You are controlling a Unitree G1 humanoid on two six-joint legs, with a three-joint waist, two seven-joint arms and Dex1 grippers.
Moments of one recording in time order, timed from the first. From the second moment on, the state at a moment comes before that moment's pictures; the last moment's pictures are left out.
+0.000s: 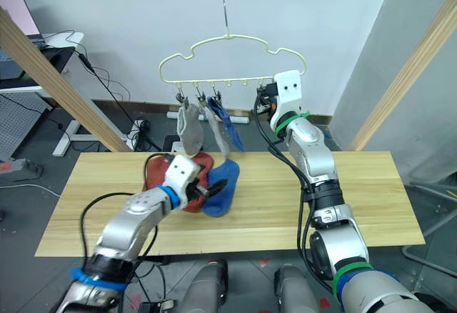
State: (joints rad) left arm -0.37 0.38 -0.15 0.17 -0.20 0.38 -0.50; right arm -0.85 -0.05 -0.03 0.35 0.15 0.29 0.30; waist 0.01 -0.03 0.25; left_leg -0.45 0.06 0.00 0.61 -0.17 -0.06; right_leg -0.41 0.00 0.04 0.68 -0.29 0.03
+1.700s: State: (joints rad) left arm -0.42 0.08 0.05 0.08 -0.51 0.41 -0.67; right arm -0.93 -0.15 -0.34 0.13 0.67 1.12 0.25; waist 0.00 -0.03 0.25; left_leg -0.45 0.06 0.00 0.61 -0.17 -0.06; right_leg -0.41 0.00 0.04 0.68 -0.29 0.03
